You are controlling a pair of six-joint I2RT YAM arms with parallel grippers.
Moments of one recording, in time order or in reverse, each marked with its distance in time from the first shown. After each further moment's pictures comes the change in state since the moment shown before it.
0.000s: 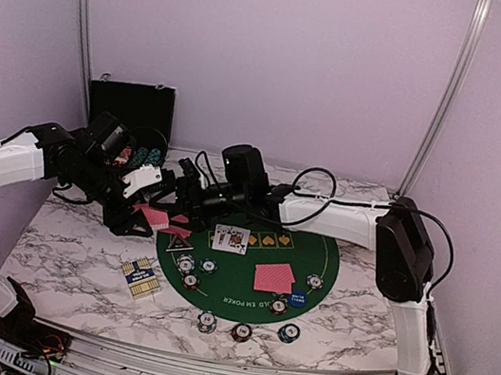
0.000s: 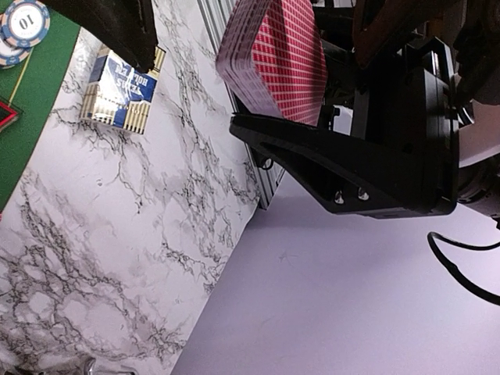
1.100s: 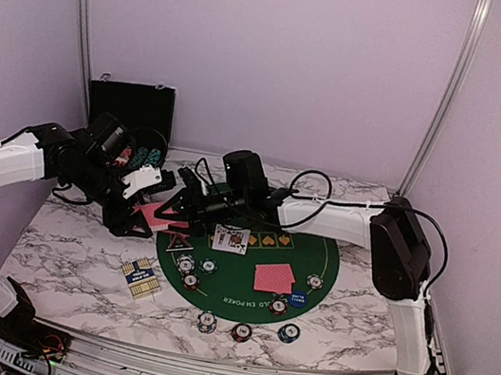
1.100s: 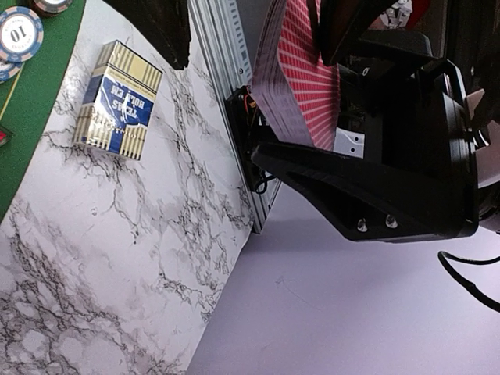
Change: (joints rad) left arm 0.000 0.000 0.000 -0.008 0.000 0.000; right arm -0.021 0.036 -0.009 0.012 -0.103 0.024
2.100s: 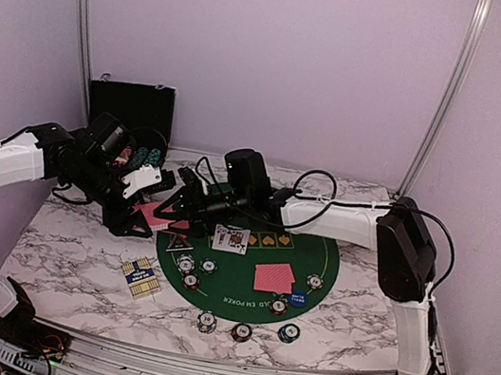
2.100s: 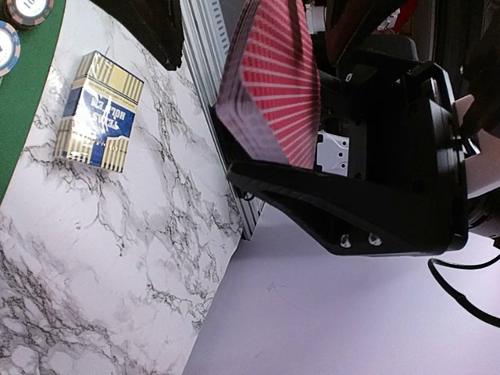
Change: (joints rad) left arm 0.000 0.000 0.000 0.001 0.000 0.000; right arm 0.015 -0.046 -0.042 0.018 -0.010 0.052
